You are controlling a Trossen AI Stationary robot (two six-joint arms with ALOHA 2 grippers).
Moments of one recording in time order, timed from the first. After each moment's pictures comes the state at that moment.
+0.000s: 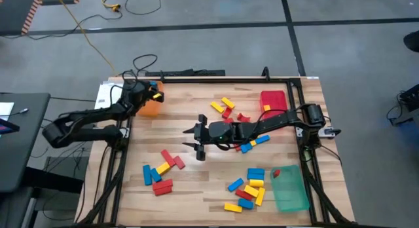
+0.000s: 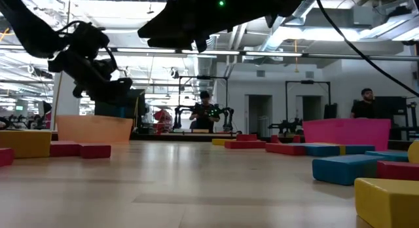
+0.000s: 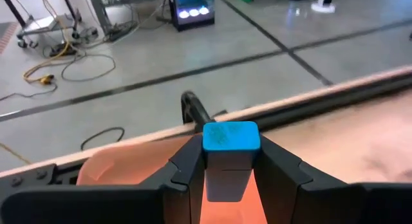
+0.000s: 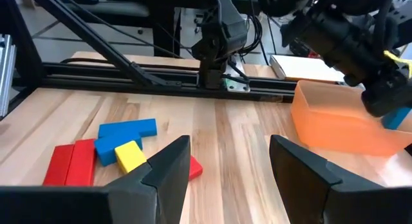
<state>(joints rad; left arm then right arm) 0.86 1.09 0.30 0.44 -0.41 -0.13 0.09 1.92 1.29 0.38 0.17 -0.06</state>
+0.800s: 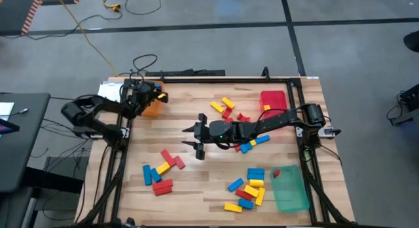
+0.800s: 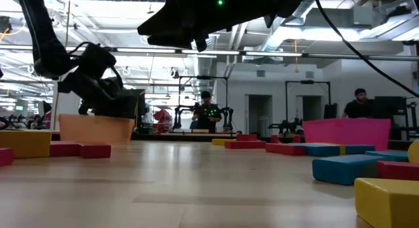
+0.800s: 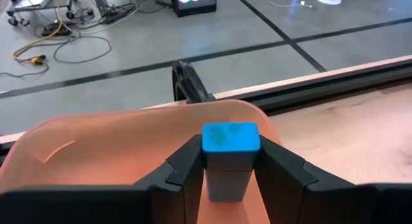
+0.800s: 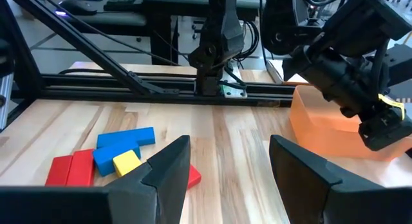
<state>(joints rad) 0.88 1.45 0.29 0.77 -0.37 -0.17 0.09 1.92 1.29 0.40 0.17 -0.03</state>
